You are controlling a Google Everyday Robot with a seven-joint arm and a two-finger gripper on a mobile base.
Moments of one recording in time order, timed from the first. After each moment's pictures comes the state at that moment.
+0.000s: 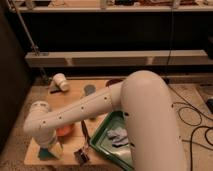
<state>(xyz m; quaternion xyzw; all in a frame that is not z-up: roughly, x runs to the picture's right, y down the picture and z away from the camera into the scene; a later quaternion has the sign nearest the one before) -0.284 0.274 0.709 -0.29 -0.24 -0.41 0.83</state>
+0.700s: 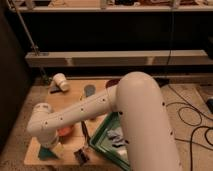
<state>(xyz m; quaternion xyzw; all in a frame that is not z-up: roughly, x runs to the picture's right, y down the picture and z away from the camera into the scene) -0.285 0.289 0.738 -0.30 -0.23 -0.40 0.83</state>
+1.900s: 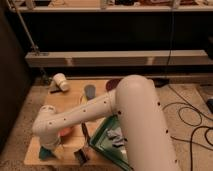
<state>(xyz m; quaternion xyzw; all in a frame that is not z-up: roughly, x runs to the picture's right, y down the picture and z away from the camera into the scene) -0.289 0.309 0.753 -0.32 -0.27 -0.41 0.81</state>
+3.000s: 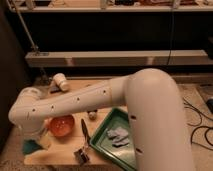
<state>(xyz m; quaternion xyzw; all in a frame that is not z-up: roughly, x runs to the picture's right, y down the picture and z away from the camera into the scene) -0.317 0.204 0.643 -0.24 -0.29 -0.44 0.81</state>
